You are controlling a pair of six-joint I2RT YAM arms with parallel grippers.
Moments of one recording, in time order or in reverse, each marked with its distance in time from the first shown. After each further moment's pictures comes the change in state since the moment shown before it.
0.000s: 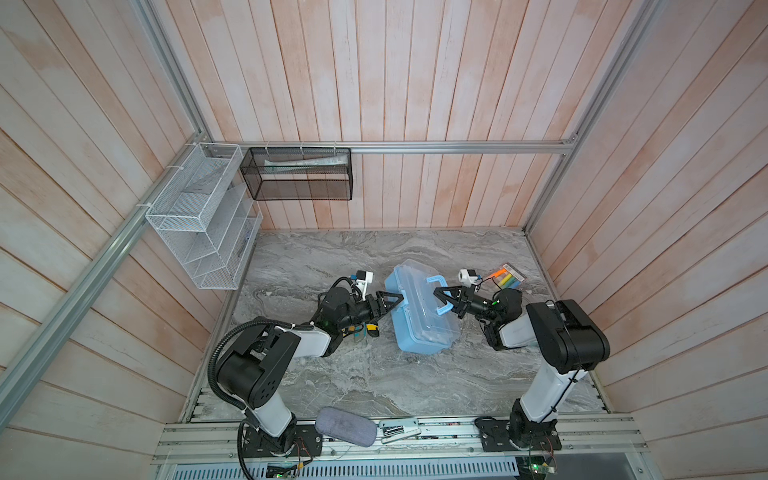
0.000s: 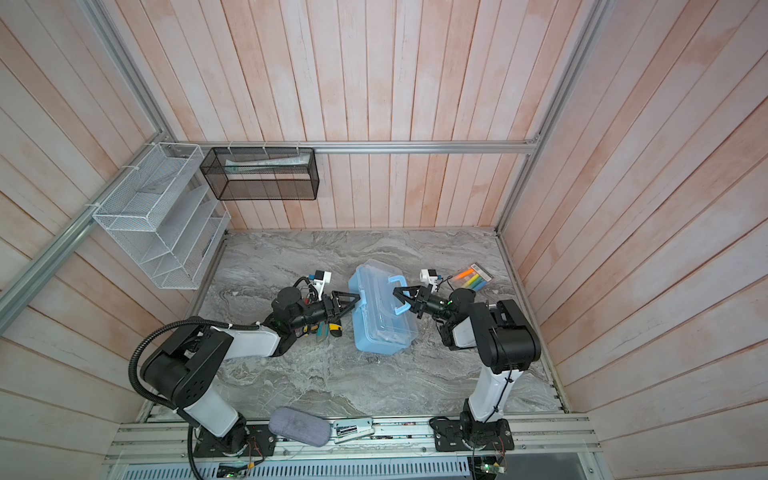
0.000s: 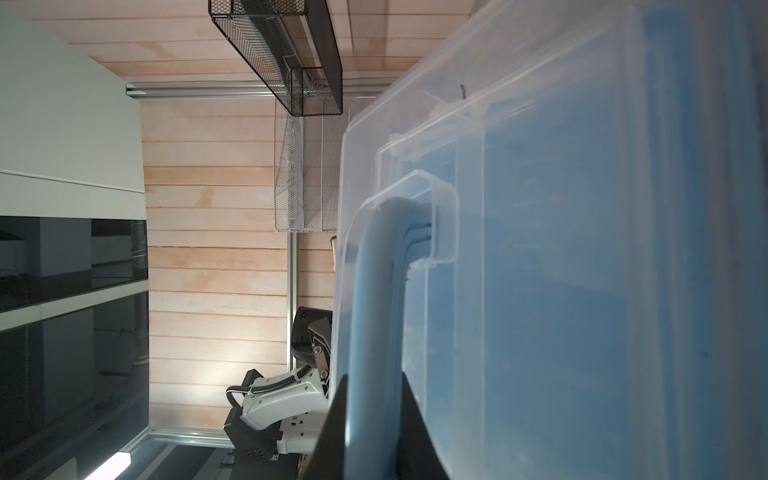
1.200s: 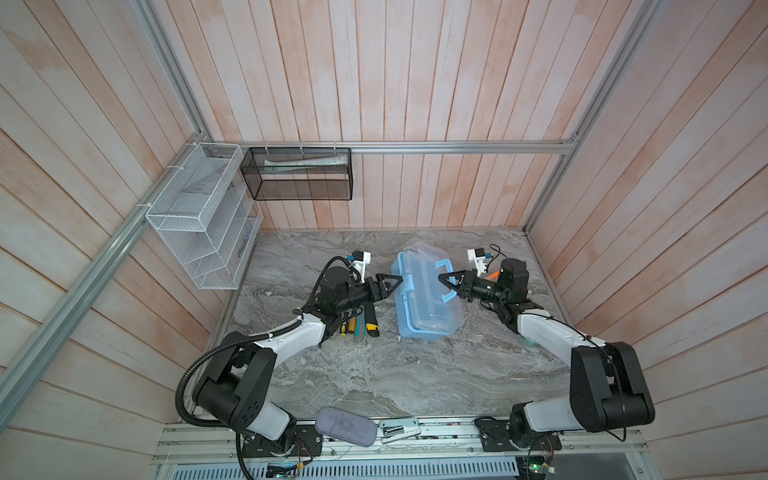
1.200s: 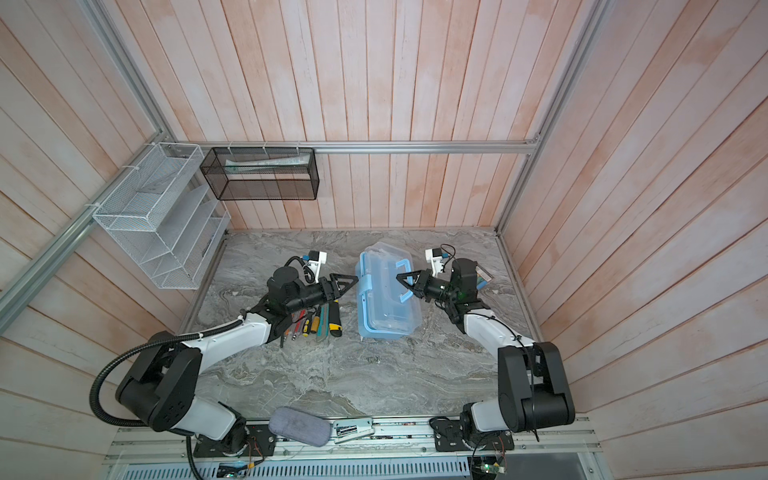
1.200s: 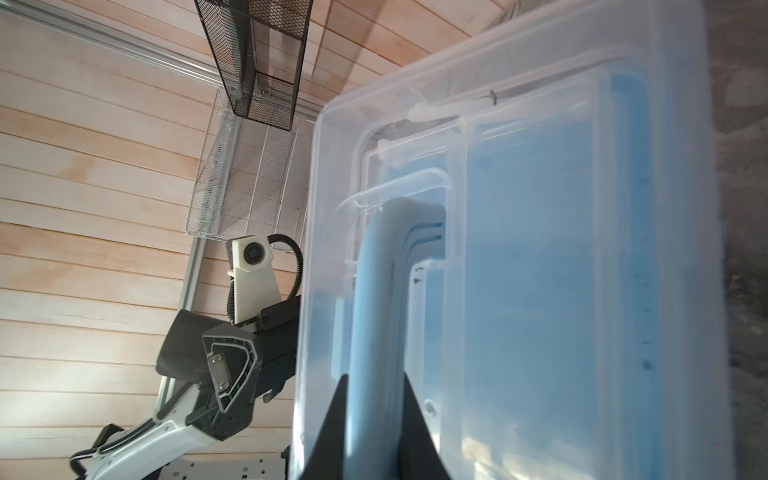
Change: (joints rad) left arm 0.032 -0.180 0.202 -0.504 -0.153 0.270; right arm 0.028 -0.386 0.286 -1.119 0.195 -0.734
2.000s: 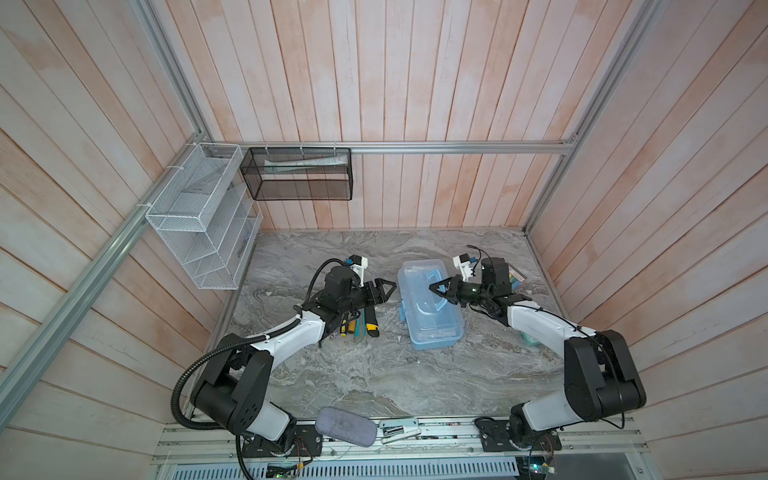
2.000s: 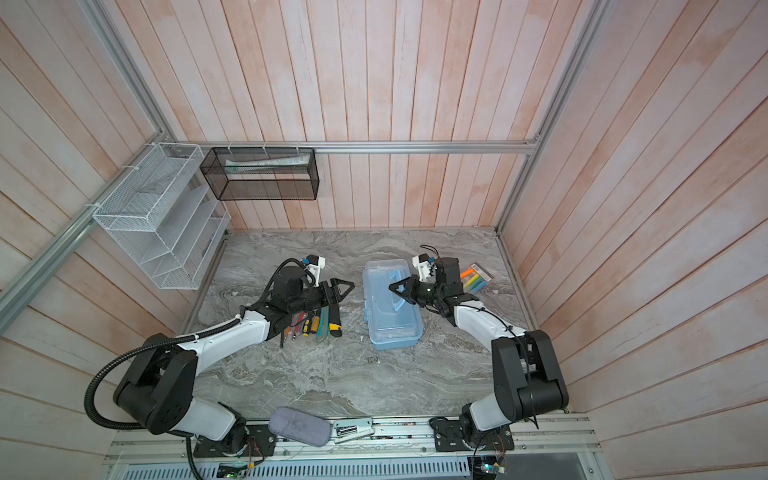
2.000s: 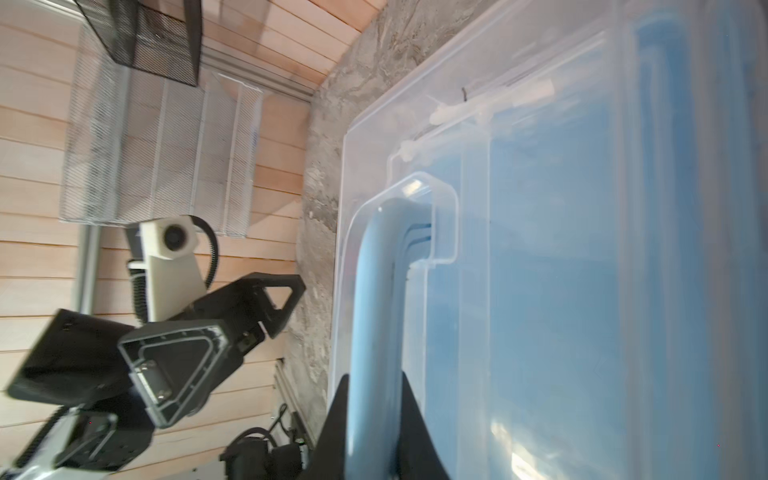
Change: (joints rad) left arm -0.019 0.019 0.027 -0.210 -0.104 0.121; right arm 0.056 0.076 -0.002 -0.111 0.048 -0.067
